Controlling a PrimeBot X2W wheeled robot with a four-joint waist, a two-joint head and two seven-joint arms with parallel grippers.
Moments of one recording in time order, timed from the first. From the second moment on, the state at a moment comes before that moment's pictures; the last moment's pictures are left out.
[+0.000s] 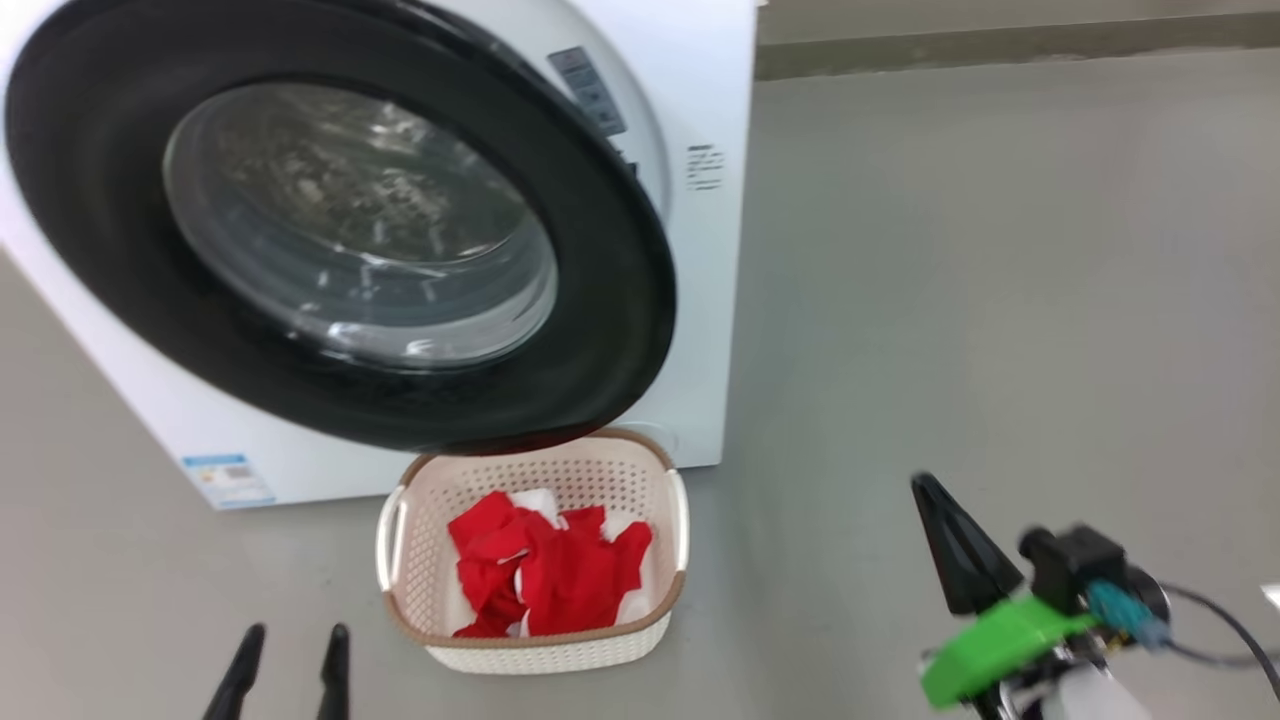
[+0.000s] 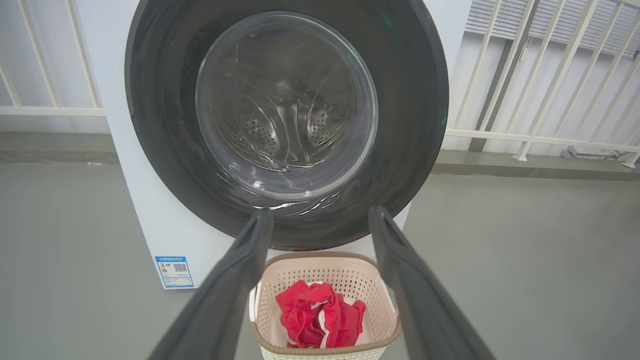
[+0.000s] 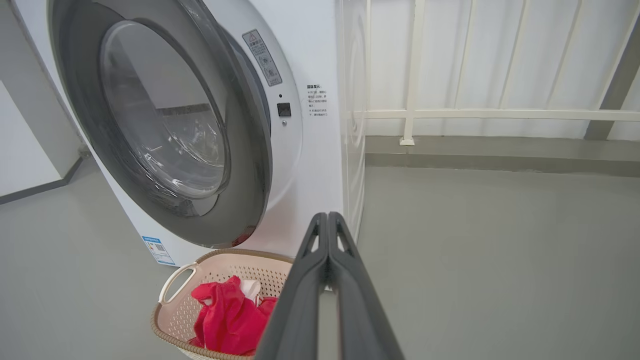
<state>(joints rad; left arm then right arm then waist) 0.19 0.10 0.06 0.02 -0.26 -0.12 -0.25 -0.12 -0.05 0.11 0.39 0.27 0.12 -0.26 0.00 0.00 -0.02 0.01</state>
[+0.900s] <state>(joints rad) 0.02 0.10 -0.07 0.05 -0.30 -0.12 -0.25 -0.81 -0.13 0.49 0.85 0.46 0.12 -0.26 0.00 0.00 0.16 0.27</state>
